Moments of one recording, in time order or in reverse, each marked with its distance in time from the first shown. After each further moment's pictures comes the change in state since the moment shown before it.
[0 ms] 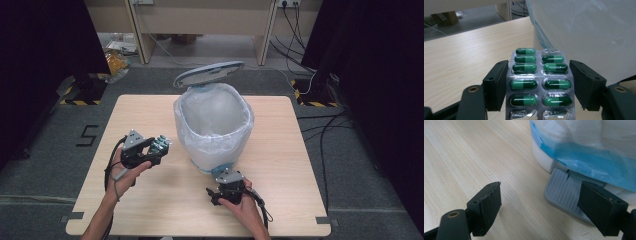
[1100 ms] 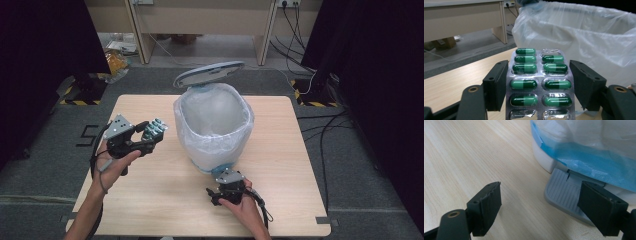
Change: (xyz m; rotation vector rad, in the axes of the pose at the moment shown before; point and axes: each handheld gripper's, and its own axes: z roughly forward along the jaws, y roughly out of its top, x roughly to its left) left arm -0.005 0.059 -0.043 -0.136 -0.062 0.035; right arm 0.000 -0.001 0.000 0.000 0.002 -0.007
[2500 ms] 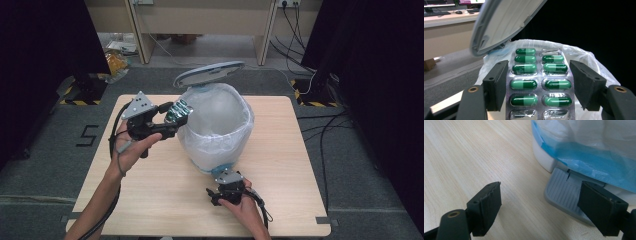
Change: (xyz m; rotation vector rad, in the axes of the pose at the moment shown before) left arm -0.042 0.068 0.030 -0.075 -0.119 0.060; right arm 0.002 0.000 0.000 0.013 -0.005 -0.001
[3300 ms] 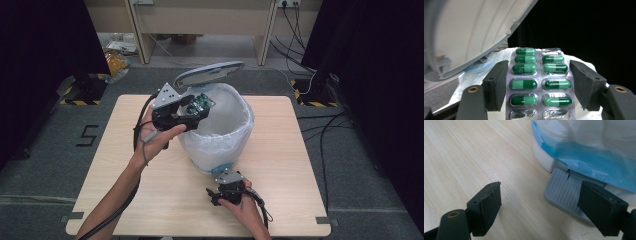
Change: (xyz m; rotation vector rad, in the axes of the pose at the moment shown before) left arm -0.019 0.016 0.049 0.022 -0.017 0.027; right arm 0.000 0.000 0.000 -0.003 0.001 -0.002
